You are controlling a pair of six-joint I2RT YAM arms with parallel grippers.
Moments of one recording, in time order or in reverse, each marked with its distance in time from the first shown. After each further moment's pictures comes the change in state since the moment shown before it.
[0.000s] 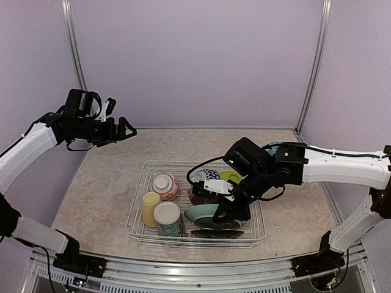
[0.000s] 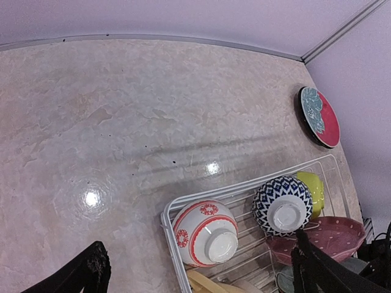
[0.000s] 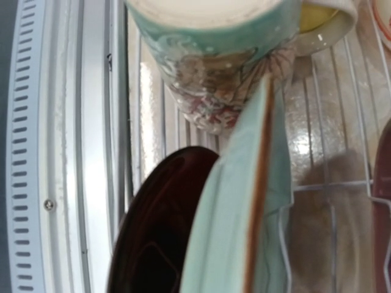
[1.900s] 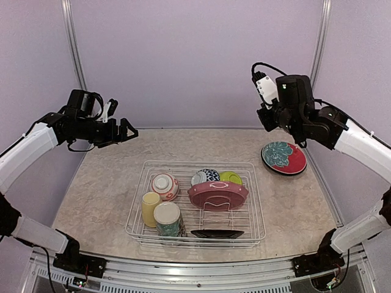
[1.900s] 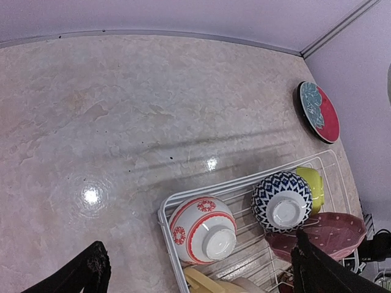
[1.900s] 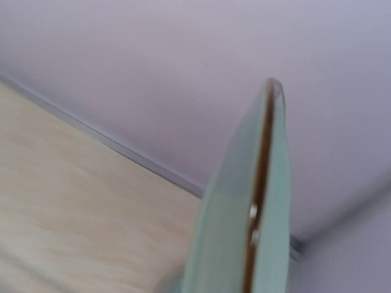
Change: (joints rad) left arm -0.016 0.005 0.000 -0.007 -0.003 0.000; right arm -0.254 -0.183 0.196 0.312 0.980 -0.021
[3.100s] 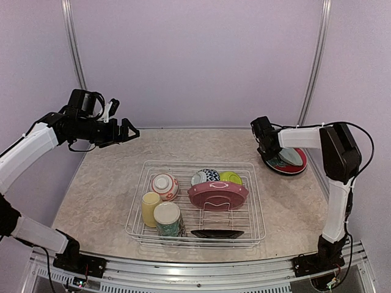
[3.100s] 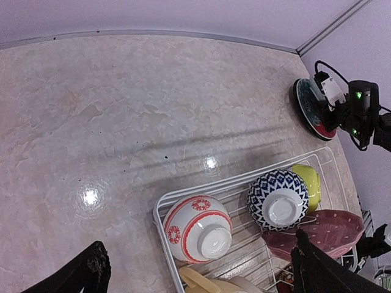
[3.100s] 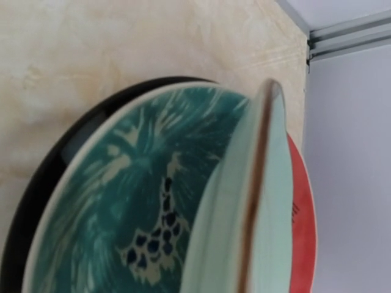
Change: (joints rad) left arm -0.018 -0.001 0.003 -0.001 0.000 0.000; right arm -0.470 0.721 -0.001 0.079 0.080 -0.002
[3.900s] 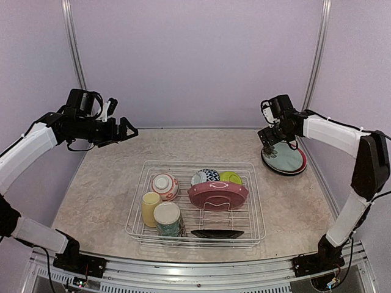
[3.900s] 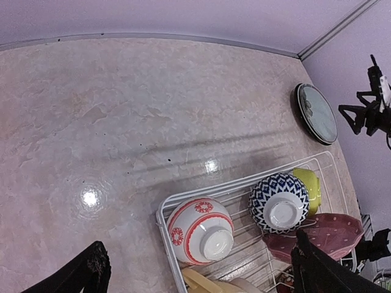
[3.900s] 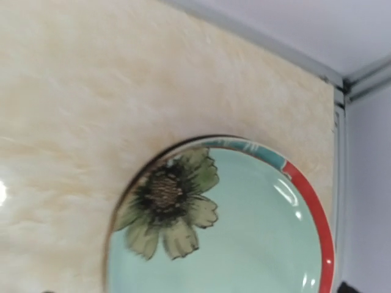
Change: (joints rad) left arm 0.016 -0.005 0.000 0.002 0.004 -0.001; right arm -0.012 -0.291 -0.006 -0.129 -0.314 0.130
